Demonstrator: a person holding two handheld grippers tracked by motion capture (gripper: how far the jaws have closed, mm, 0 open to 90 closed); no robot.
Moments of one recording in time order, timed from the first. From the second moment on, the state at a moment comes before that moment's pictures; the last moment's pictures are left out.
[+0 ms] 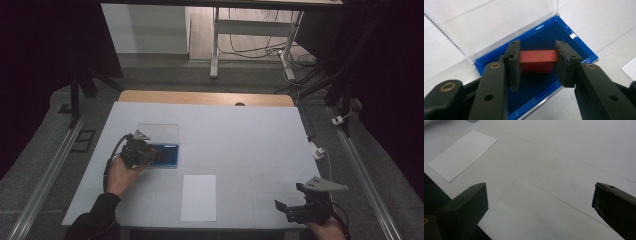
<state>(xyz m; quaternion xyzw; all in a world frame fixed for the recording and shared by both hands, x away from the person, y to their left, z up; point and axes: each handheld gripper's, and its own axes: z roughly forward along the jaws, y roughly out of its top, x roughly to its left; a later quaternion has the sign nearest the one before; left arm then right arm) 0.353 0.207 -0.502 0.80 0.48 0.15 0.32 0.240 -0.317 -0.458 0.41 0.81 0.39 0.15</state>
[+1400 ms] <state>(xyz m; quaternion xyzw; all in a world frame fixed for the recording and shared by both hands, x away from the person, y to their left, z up) 0.351 0.199 -0.488 0.80 0.46 0.20 0.32 0.240 -0.317 -0.458 0.41 0.81 0.39 0.15</state>
